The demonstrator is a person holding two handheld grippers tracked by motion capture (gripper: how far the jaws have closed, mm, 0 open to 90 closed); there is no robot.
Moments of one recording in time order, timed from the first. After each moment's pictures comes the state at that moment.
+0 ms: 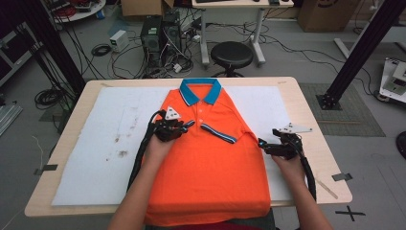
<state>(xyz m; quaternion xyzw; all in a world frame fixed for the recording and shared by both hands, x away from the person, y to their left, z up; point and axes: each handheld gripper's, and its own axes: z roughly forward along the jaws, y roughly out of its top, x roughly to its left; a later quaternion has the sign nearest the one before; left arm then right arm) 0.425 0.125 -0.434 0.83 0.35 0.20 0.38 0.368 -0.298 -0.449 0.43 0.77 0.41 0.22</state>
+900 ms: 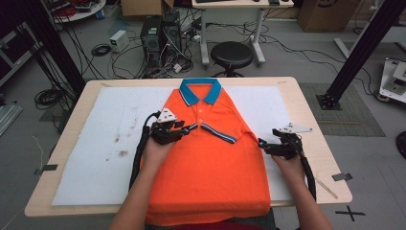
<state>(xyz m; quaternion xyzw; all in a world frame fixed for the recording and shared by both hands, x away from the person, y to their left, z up) 0.392 0.136 -0.413 0.79 0.34 0.18 0.47 0.369 -0.299 -0.449 0.43 0.77 0.41 0.21</state>
